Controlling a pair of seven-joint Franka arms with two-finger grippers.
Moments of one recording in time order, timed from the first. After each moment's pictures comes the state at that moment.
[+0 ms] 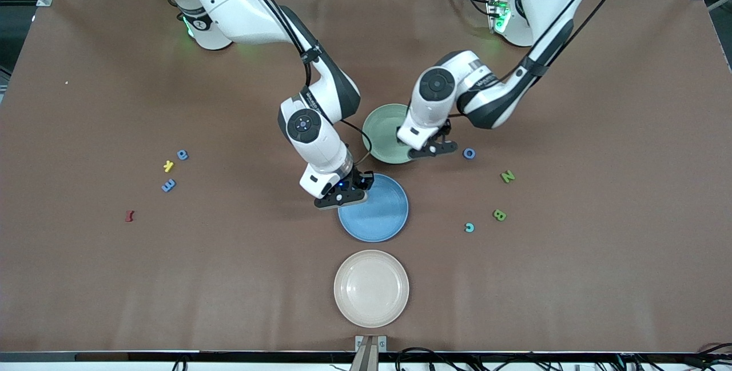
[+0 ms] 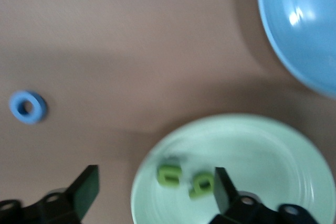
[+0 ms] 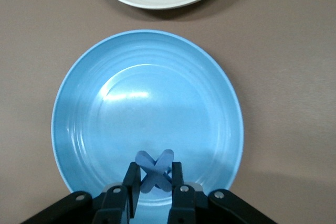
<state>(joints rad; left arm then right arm) -0.09 0.52 -0.64 -2.01 0.36 2.32 -1.10 0.75 0.77 -0.10 -1.50 0.31 2.53 0.35</state>
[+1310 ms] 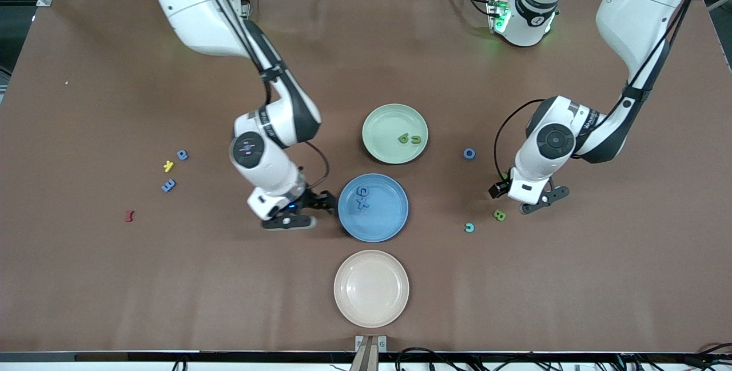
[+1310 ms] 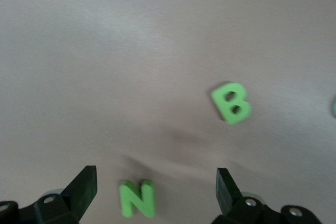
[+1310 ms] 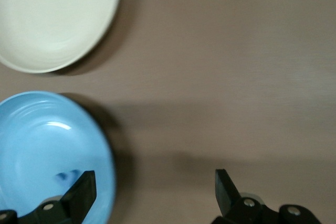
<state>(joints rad) 0.17 0.52 -0.42 -2.03 0.47 2.44 -0.99 0.59 0.70 -0.12 -1.58 0.31 2.48 0.29</state>
